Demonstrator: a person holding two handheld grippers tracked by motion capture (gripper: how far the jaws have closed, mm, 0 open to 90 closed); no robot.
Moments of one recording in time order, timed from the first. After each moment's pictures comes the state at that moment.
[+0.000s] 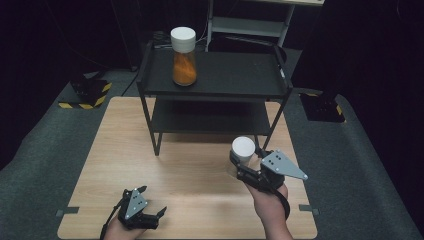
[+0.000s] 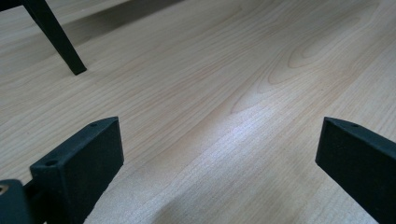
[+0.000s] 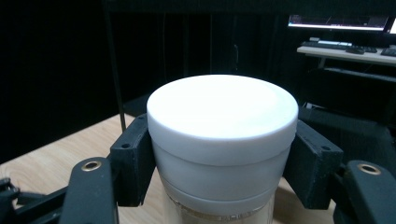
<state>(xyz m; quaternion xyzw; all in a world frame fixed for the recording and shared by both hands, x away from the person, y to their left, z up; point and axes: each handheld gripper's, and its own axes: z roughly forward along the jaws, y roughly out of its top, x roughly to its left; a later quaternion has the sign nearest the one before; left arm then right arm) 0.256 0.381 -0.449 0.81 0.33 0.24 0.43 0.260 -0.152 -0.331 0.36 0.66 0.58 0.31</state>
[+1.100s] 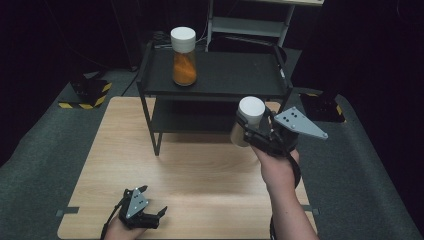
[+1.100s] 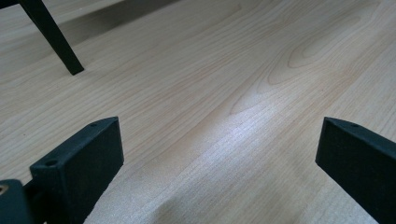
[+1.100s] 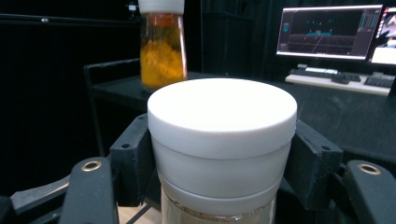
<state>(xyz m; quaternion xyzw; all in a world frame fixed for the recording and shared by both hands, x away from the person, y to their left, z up) 0.259 0.379 -0.448 0.81 0.33 0.24 0.42 0.295 -0.154 -0.247 0.36 0.63 0.60 0.33</state>
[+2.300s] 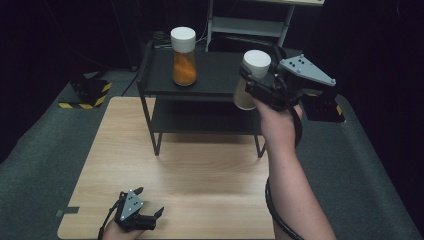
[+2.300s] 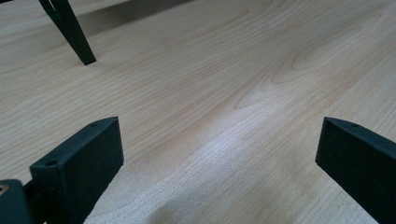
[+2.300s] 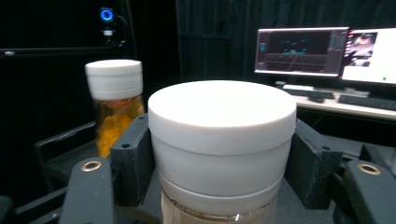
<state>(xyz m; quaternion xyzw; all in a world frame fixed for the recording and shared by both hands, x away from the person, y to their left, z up) 0.249 0.388 -0.450 0.79 0.36 0.23 0.44 0.345 -0.137 -0.181 0.39 0.60 0.60 0.36</state>
